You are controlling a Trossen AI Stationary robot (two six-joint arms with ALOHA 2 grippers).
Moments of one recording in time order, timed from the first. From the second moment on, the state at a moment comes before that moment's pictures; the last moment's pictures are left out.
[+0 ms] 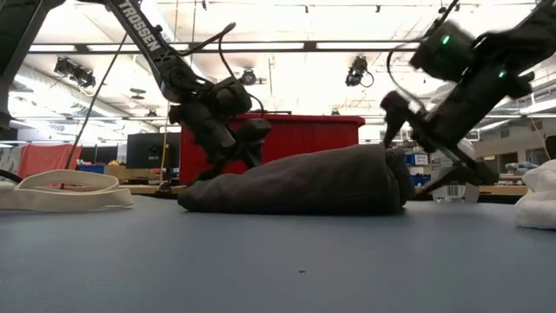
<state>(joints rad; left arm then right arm) 0.47 1.82 0.94 -0.05 0.35 -0.67 -0.13 1.24 0.37 0.10 0.04 1.63</state>
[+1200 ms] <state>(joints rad) 0.33 1.64 0.94 0.13 0.53 -0.96 -0.28 1.28 0.56 0.19 -0.53 1.30</state>
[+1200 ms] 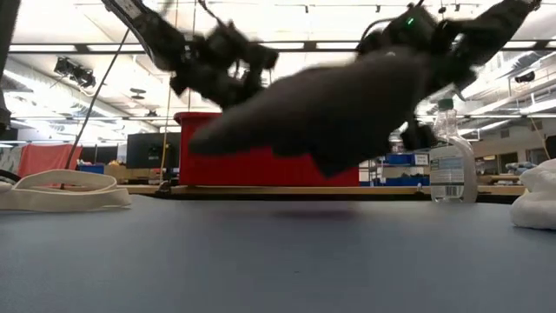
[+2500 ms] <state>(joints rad) -0.18 2.36 2.08 -0.08 0.25 -1.26 0.08 0.17 0.56 -1.10 -0.84 1.38</state>
